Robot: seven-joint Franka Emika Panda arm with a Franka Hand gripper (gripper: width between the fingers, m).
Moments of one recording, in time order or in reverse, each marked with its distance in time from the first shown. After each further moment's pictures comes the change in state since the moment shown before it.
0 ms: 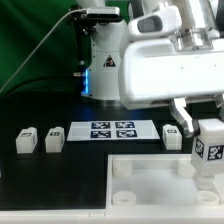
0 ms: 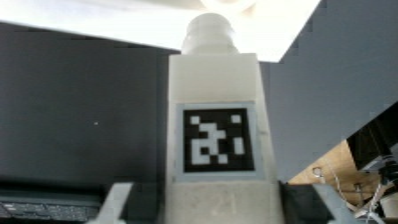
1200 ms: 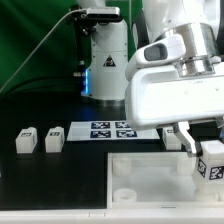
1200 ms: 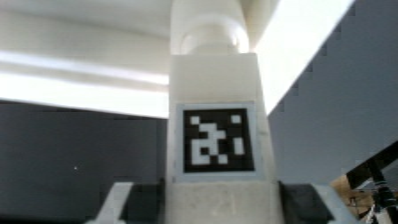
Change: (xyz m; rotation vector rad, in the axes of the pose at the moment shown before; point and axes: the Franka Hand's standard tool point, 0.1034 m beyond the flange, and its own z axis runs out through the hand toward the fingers) arm -0.029 -0.012 0.020 0.012 -0.029 -0.006
